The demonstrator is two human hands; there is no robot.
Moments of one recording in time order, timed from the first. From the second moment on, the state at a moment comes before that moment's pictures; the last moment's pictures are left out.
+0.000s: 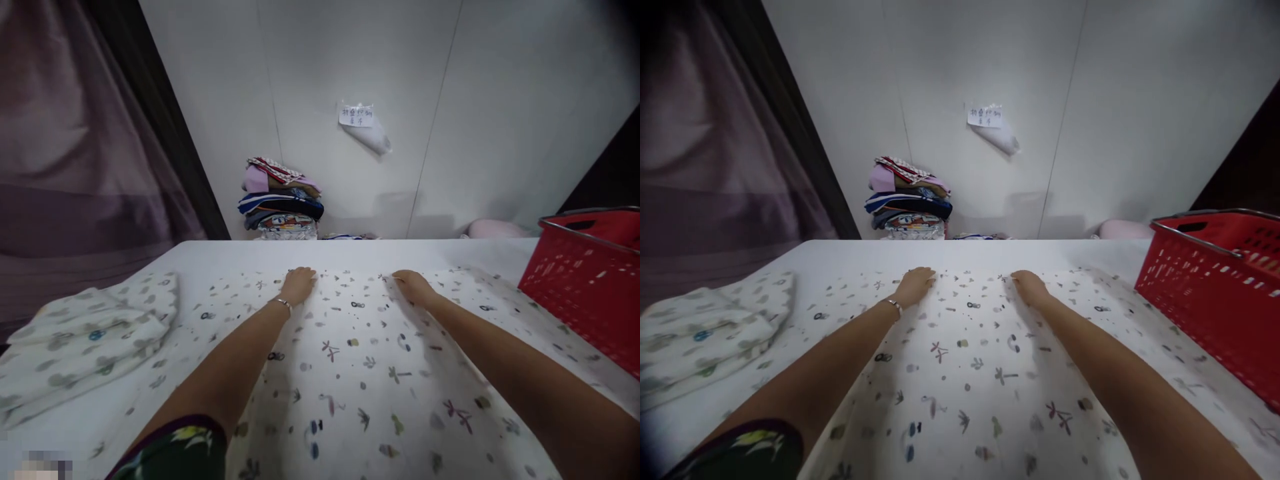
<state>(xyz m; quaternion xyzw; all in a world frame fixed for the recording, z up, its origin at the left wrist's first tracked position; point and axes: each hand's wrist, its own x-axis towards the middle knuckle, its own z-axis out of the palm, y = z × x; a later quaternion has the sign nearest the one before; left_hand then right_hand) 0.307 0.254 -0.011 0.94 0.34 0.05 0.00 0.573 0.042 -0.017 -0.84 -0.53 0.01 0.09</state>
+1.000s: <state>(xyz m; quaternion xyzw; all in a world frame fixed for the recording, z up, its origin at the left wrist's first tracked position) 0.316 0.261 -0.021 0.96 0.26 0.11 -0.09 0.579 0.050 -0.030 -0.74 -0.65 -0.15 0.07</state>
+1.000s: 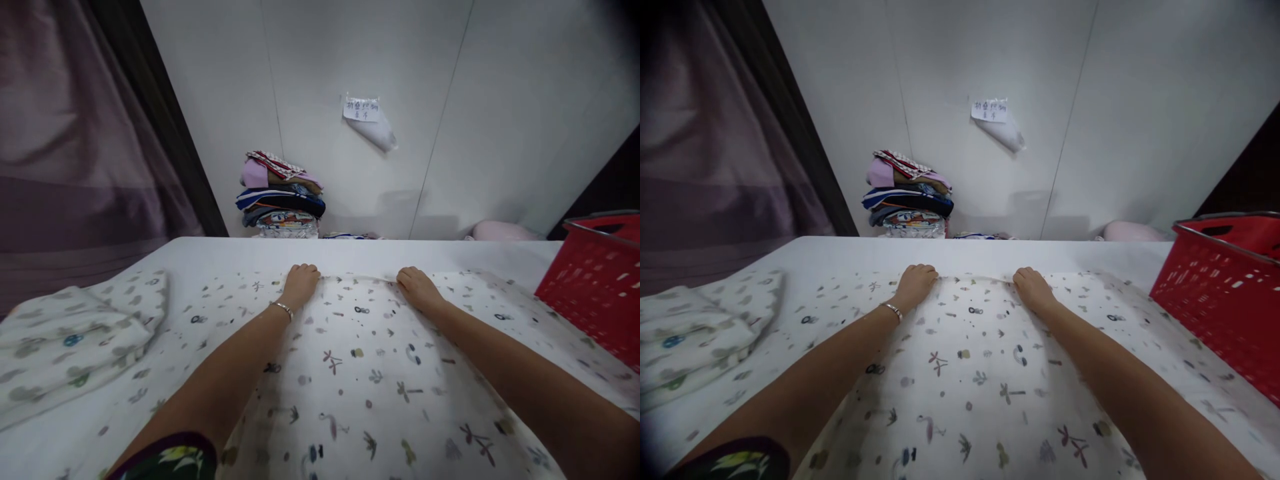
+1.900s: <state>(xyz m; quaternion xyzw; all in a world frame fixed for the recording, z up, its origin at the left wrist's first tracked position) 0.346 0.274 -0.015 0.93 0.36 0.04 0.04 0.591 0.093 -0.023 -0.86 -0.51 0.06 0.05</state>
